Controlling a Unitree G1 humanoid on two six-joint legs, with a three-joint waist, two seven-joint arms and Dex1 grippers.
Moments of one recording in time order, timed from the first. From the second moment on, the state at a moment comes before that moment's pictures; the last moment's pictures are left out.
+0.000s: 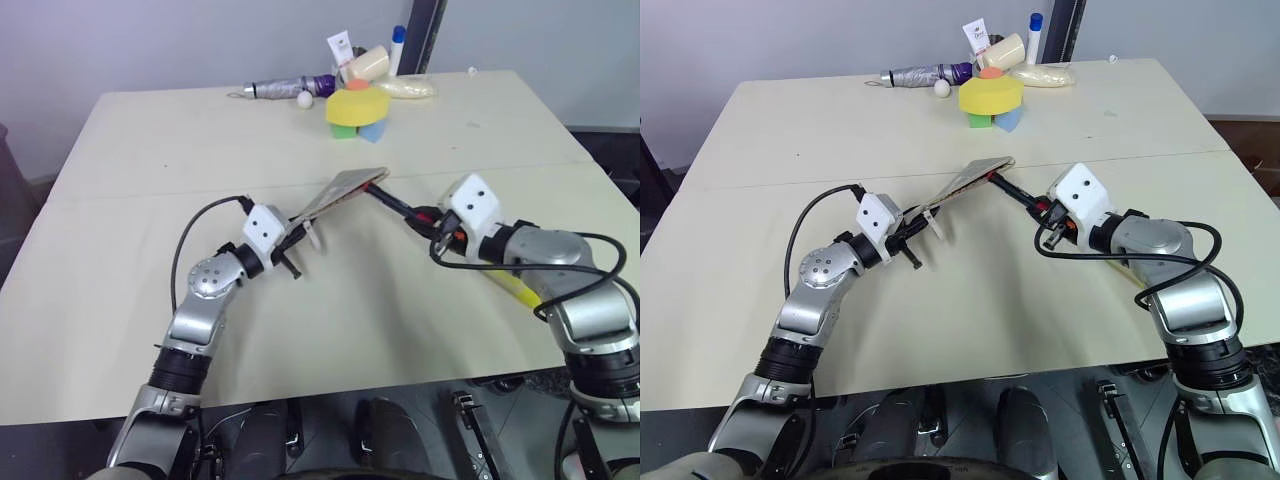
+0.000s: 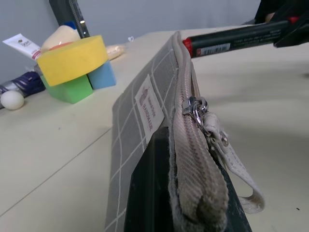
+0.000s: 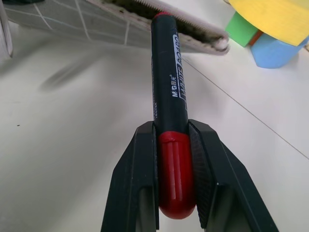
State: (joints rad) left arm -0.39 0.26 -0.11 0.07 -0.10 -0.01 -0.64; right arm -0.40 -0.74 0.02 -0.30 0.22 0.62 0.69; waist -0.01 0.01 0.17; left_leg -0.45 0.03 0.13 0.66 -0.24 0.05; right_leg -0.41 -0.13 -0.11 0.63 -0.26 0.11
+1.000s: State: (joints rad) left arm -0.35 0.33 -0.16 0.04 -0.08 -0.03 -0.73; right arm -0.41 -0.85 0.07 -0.28 0.09 0.56 0.78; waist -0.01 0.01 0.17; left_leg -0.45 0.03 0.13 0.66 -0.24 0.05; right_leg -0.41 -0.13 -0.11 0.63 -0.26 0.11
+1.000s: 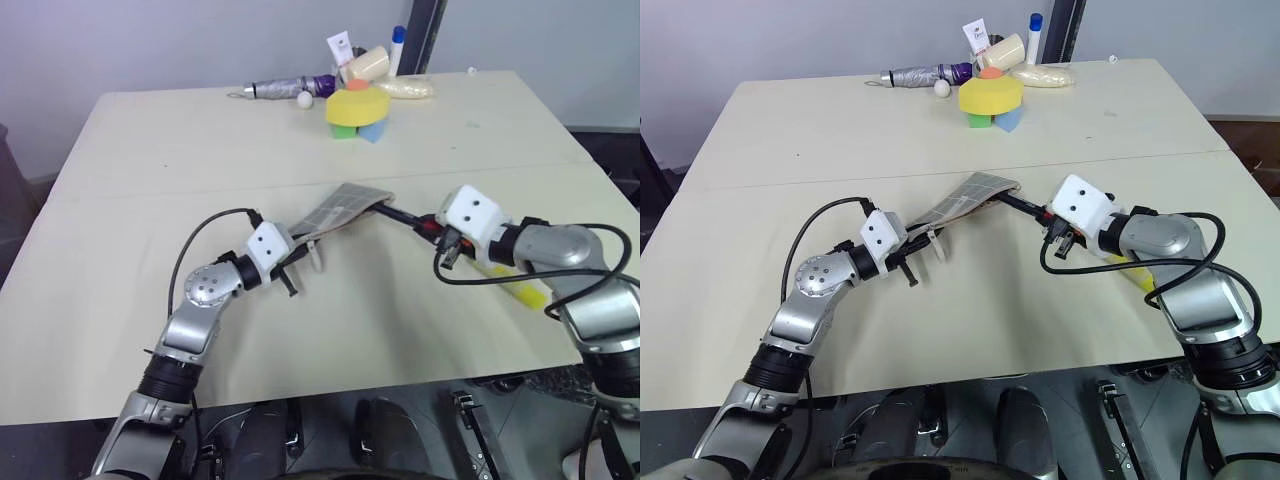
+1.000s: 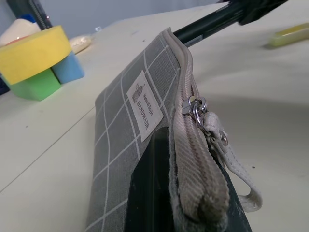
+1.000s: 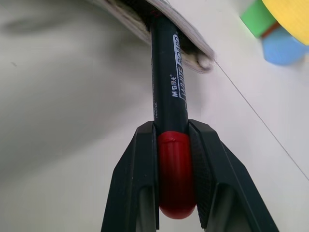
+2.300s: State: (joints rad) left arm -0.36 0.34 -0.22 0.01 -0.12 -0.05 -0.90; right arm -0.29 -0.89 -0.13 -0.51 0.19 0.70 0.97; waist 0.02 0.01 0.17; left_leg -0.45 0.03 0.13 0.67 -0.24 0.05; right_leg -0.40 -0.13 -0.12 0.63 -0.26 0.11
